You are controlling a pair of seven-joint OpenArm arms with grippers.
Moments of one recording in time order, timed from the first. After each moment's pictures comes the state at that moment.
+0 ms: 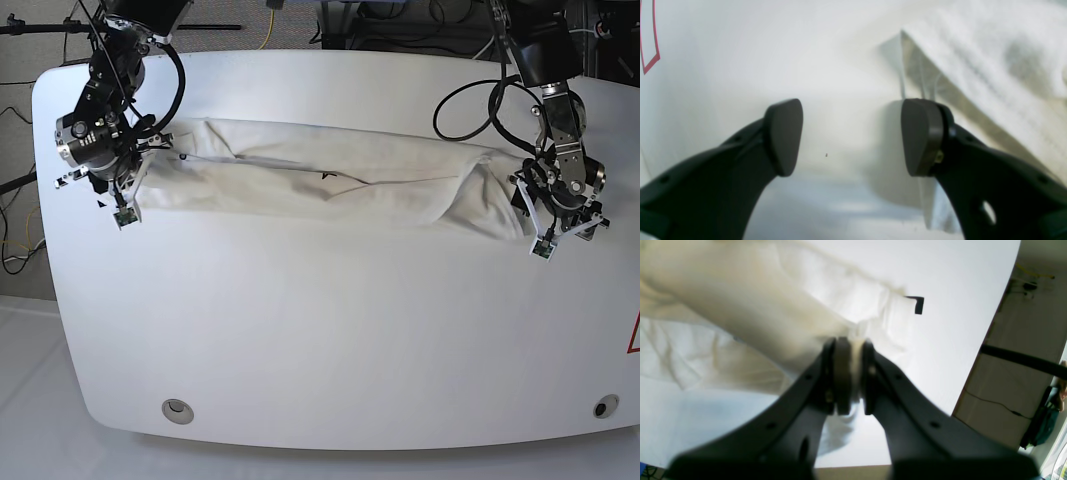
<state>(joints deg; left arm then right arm) -4.5 -12.5 -20.1 82.6 20.1 -35.1 45.7 -5.0 6.4 25.7 112.3 0.6 40.2 -77.5</state>
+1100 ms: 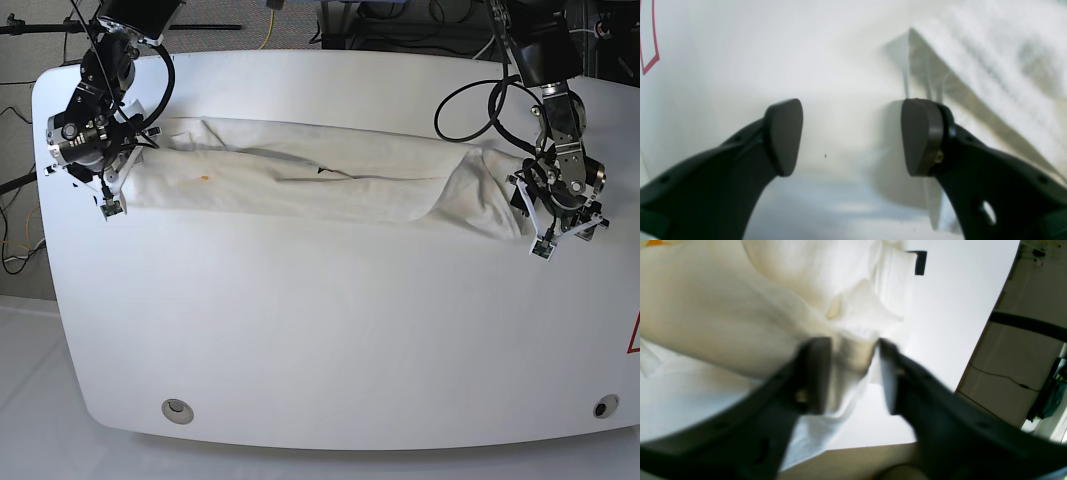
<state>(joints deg) -4.5 -12.5 -20.1 82.6 19.9 -35.1 45.7 -4.9 8.0 28.5 108.5 0.6 40.2 -79.9</state>
